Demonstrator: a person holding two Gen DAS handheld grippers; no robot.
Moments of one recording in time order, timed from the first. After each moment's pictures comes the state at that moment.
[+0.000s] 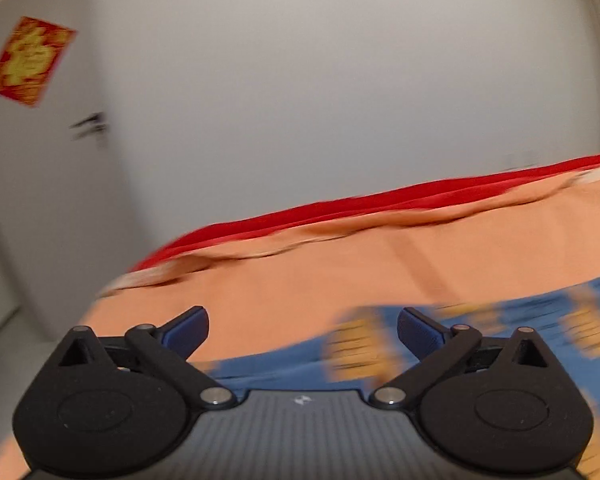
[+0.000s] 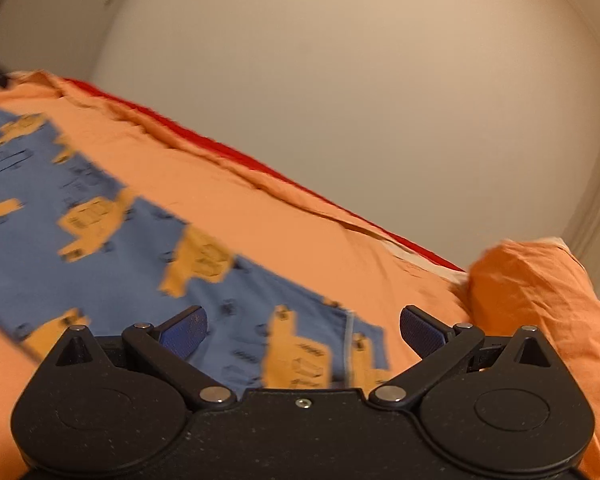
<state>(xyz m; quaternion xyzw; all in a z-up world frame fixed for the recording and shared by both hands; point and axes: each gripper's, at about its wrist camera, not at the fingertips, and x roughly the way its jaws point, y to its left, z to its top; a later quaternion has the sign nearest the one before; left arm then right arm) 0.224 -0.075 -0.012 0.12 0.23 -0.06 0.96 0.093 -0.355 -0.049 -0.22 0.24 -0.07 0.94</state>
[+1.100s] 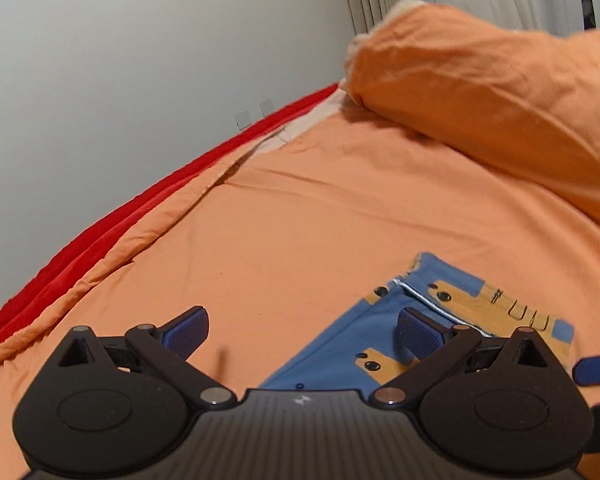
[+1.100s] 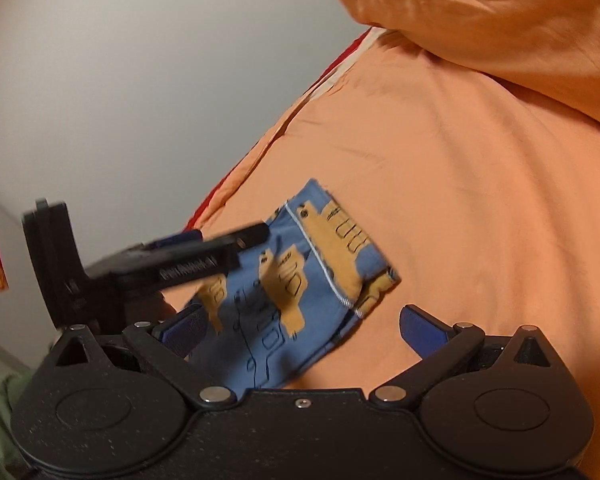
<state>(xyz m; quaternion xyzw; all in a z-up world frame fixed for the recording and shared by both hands) 0.234 -0.370 -0.046 0.27 0.28 -0.37 0.84 0.030 -0.498 -0.055 0.43 0.28 -0.07 0.86</state>
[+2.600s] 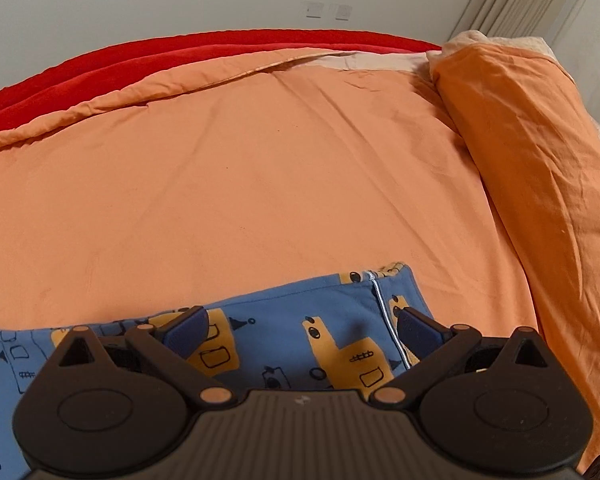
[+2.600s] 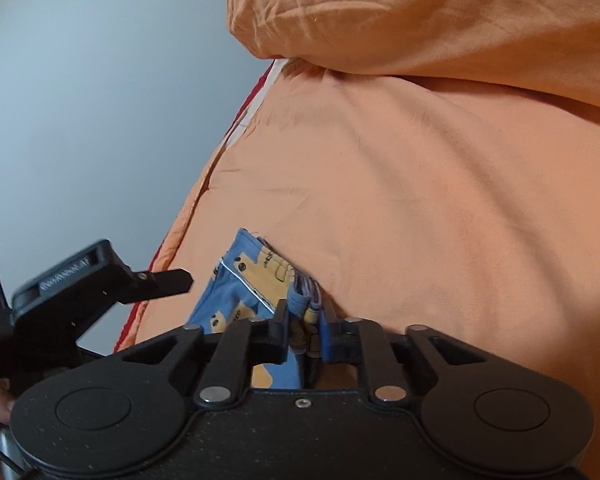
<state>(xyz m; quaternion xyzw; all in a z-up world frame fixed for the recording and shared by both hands) 0.285 -0.355 -0.019 0.05 0.53 -0.29 0.80 0.036 -0.503 -0.063 0.49 0.25 -0.20 0.81</state>
